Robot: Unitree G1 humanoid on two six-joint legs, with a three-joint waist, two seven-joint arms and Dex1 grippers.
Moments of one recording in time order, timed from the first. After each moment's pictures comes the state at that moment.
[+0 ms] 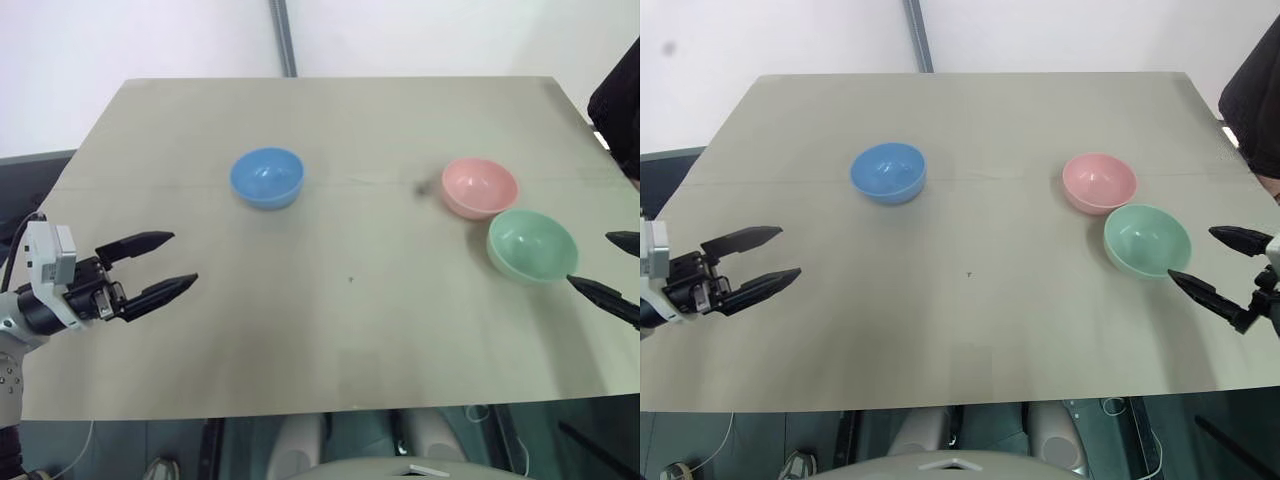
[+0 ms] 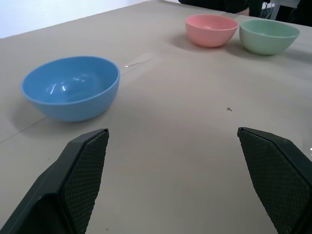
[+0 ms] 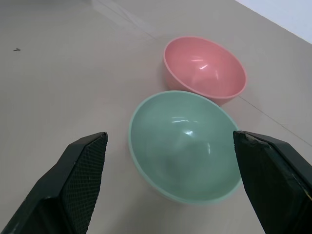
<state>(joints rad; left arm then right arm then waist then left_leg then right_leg) 0.08 0.88 0.60 -0.07 -0.70 0.28 -1.29 0.30 -0.90 -0.77 -0.52 0.58 0.52 0.98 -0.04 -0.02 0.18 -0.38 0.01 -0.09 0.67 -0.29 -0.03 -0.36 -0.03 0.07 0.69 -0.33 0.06</state>
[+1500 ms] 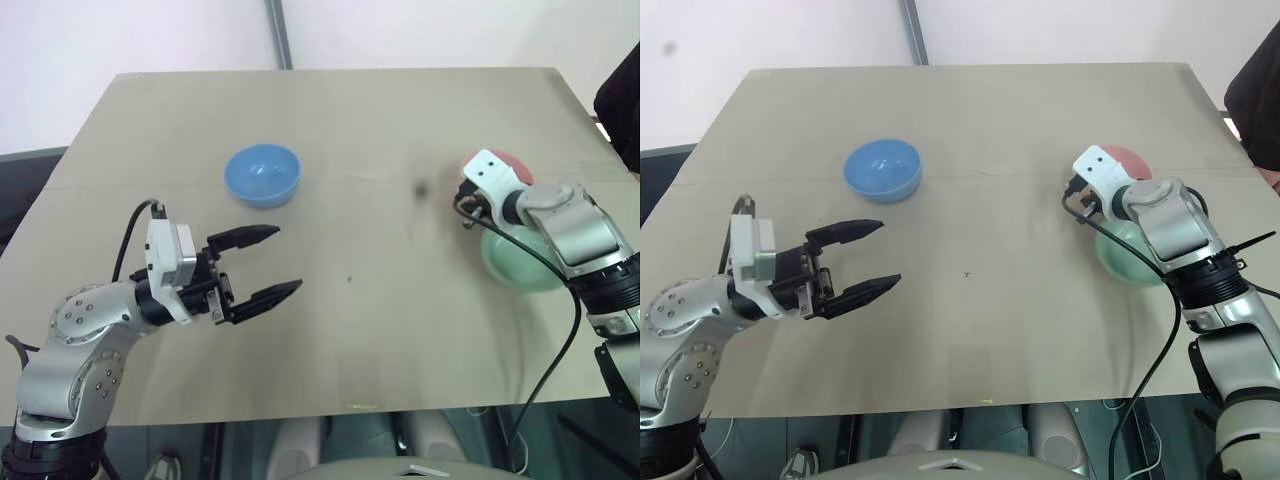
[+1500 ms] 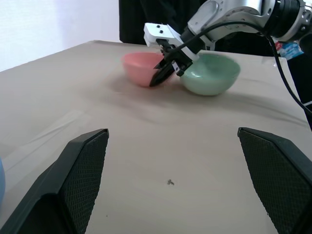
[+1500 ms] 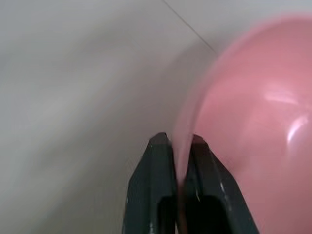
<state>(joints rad) 0.03 0.74 0.34 -0.50 -0.73 0.34 -1.06 -0.81 -0.70 0.35 0.12 0.04 0.86 0.66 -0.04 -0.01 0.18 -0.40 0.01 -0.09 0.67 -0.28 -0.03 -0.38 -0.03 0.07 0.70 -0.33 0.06</state>
